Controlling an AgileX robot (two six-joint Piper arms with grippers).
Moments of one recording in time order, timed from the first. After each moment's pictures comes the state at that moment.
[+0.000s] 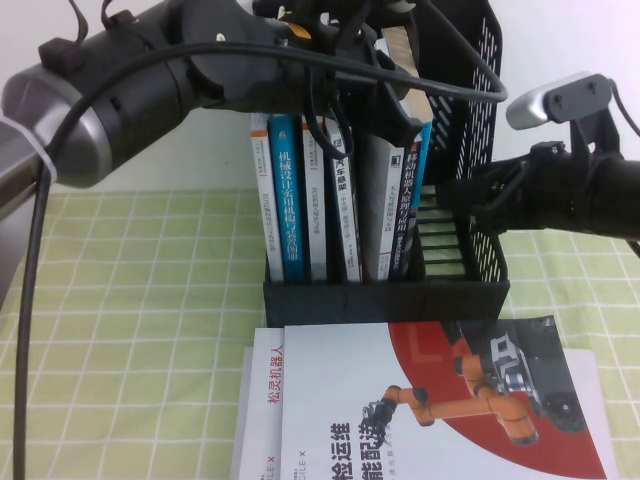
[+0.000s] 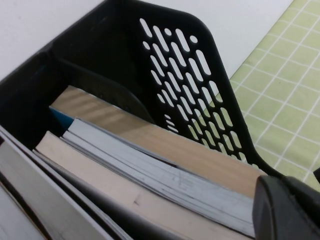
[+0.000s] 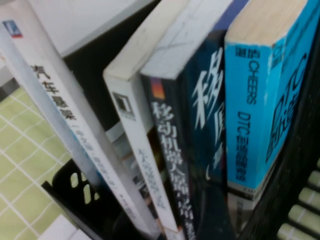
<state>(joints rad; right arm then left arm) 0.25 1.66 -0.99 1.73 0.48 -1.78 -0.52 1.82 -1.66 -0.50 0.49 0.73</state>
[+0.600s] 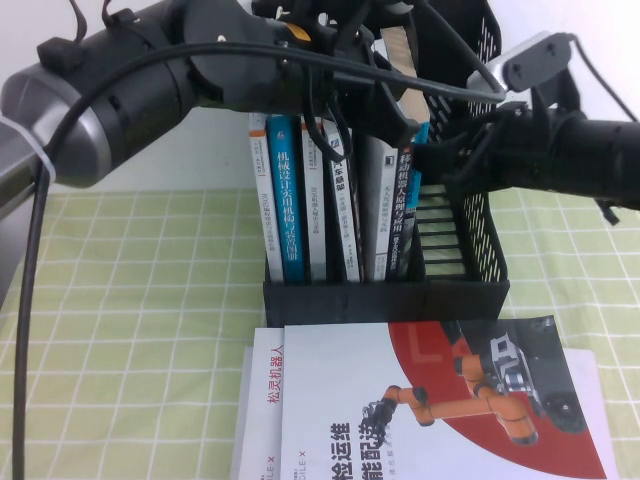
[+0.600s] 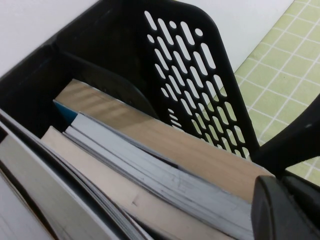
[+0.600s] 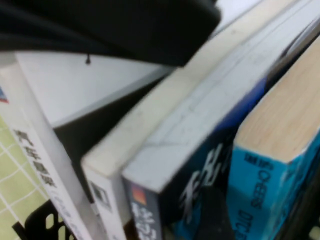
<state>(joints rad) 0.28 1.77 -1.17 1.73 0.48 -1.89 -0.52 1.82 -1.66 -0.45 0.50 0.68</state>
